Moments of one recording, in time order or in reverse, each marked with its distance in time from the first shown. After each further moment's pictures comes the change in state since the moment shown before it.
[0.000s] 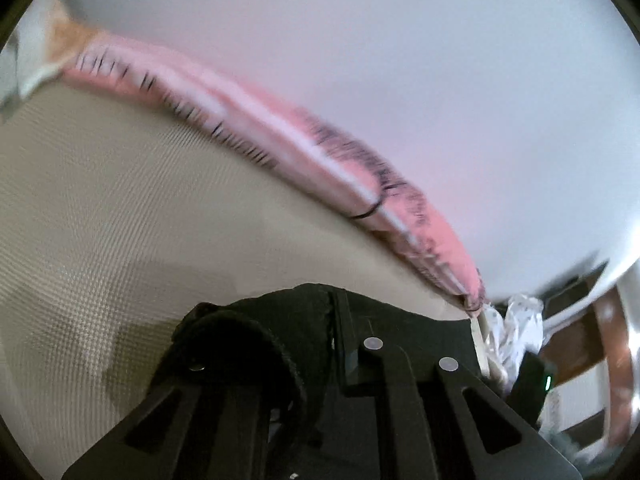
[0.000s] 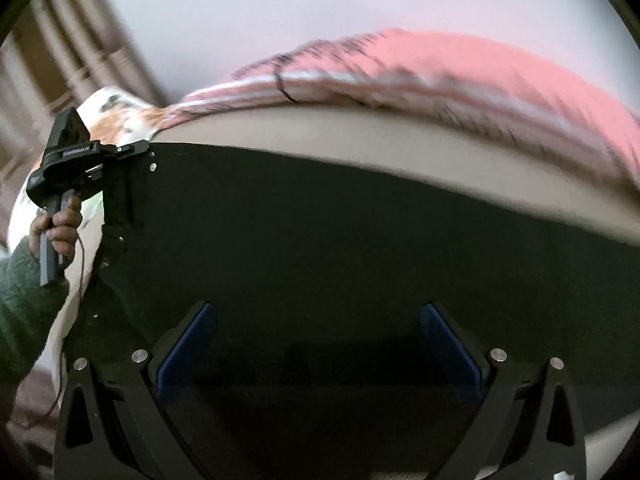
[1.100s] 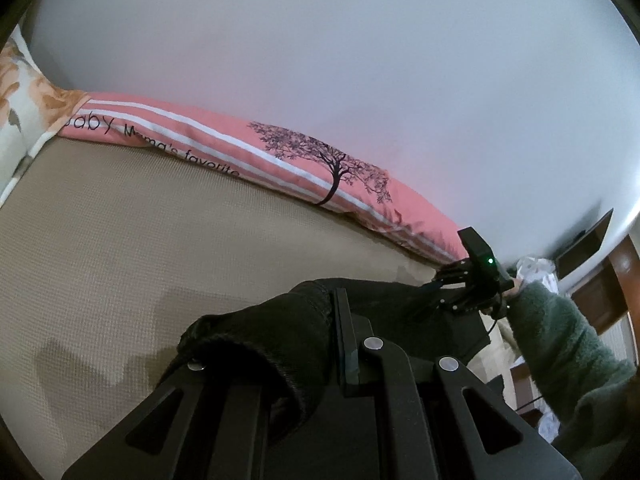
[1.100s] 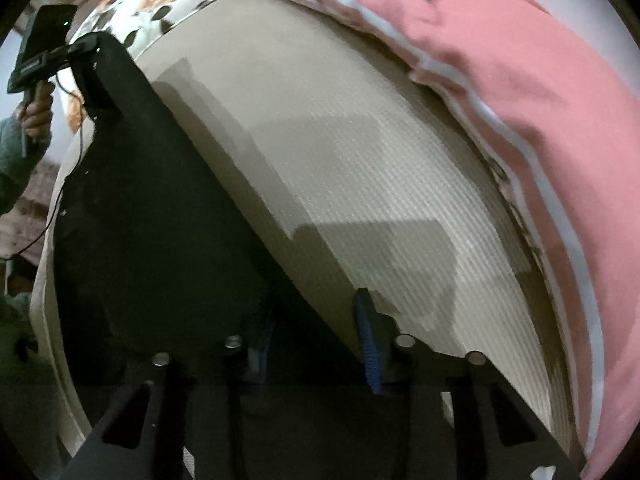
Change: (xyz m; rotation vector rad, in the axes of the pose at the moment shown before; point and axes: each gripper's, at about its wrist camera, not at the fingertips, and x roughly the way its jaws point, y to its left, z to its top) left arm -0.050 -0.044 -0.011 0.138 0.034 0.052; right arm 0.087 -0.072 0.091 -0.506 0.473 0.207
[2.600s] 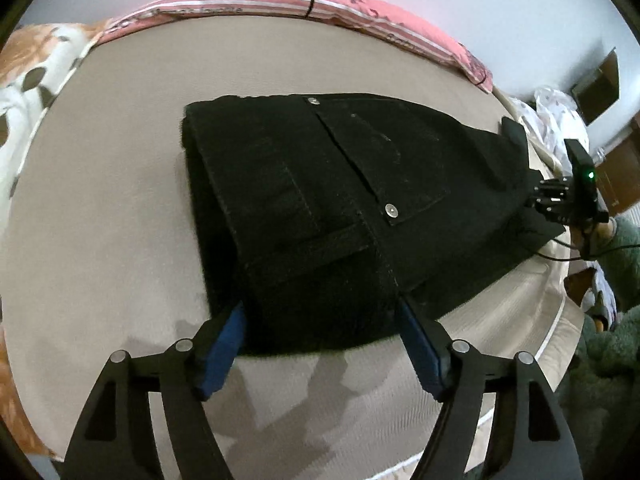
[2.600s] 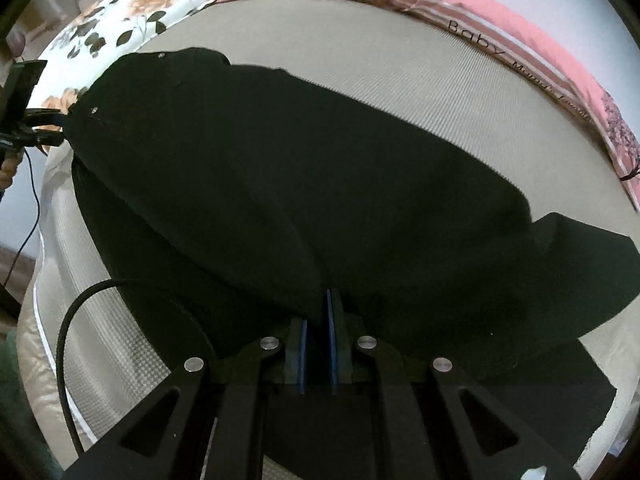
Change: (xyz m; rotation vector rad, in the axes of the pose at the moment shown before) left arm -0.107 -0.008 -0.217 0.276 0.386 0.193; right arm -0.001 0.252 -0.209 0.357 -0.179 -0.290
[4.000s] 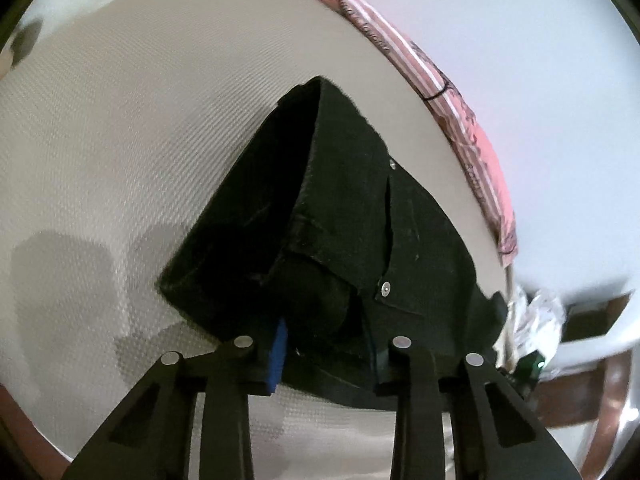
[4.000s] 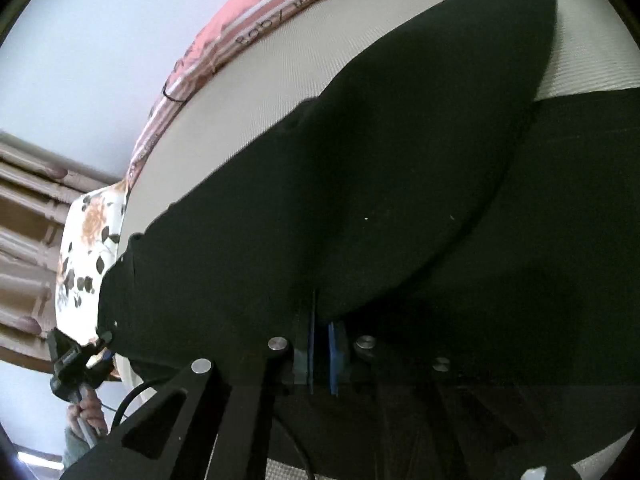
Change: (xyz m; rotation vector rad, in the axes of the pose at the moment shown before) left arm 0.015 0.019 -0.010 -0.682 -0.209 -0.116; right arm 0.006 -0.084 -0.058 0.856 -0.194 0.256
